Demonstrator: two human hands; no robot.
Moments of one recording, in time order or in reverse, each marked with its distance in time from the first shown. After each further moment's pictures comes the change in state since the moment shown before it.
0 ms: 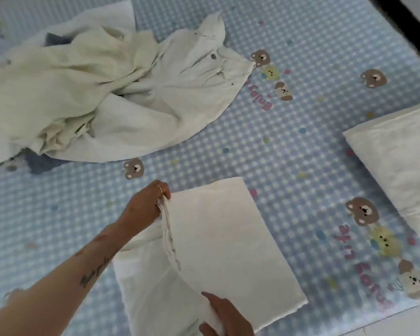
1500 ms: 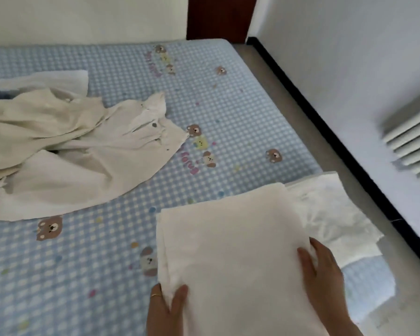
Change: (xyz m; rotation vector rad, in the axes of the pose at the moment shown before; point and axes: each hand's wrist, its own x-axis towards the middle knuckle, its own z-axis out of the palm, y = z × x) left_hand -0.022 0.277 0.100 -0.896 0.333 -0.758; right_hand -0.044 0.165 -0.306 -0.198 1.105 0.154
